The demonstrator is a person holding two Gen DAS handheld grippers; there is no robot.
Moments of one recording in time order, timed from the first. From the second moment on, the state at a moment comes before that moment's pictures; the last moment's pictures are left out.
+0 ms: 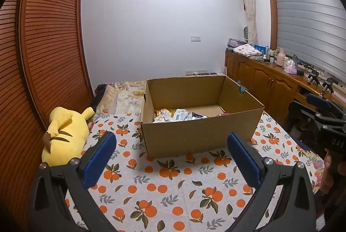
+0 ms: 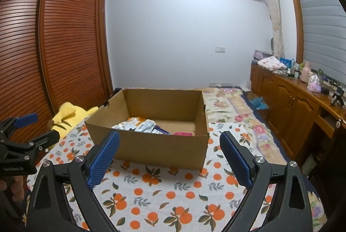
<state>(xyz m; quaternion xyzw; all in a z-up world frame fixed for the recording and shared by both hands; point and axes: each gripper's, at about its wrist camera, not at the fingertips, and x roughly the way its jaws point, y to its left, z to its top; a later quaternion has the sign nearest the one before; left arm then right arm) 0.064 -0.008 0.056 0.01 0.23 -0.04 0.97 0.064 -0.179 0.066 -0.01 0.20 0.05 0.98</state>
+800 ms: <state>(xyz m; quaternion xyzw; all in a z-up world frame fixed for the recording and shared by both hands) 0.066 -0.001 0.049 0.00 0.23 -0.04 0.97 0.057 -0.179 0.053 -0.01 0.21 0.04 0.98</state>
